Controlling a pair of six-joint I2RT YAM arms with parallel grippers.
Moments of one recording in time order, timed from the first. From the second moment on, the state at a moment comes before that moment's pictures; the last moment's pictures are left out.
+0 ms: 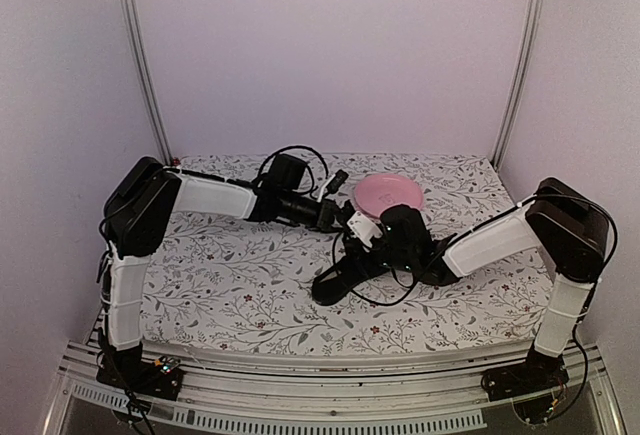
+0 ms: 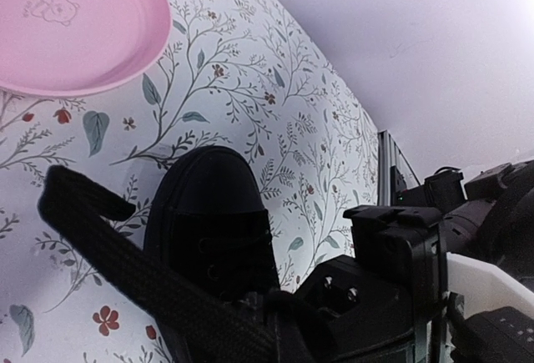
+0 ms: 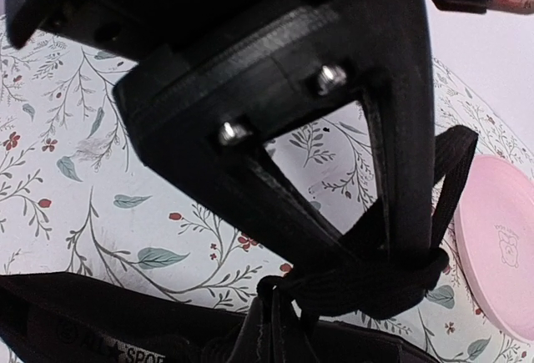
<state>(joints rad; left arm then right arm) -0.69 2.18 1.47 0.11 0.80 -0.40 0.87 1.85 0.86 0.51 0.06 -0.19</state>
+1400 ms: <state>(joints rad) -0.70 2.10 1.31 0.27 0.63 -0.60 0.91 2.04 0.96 0.69 0.27 0.01</state>
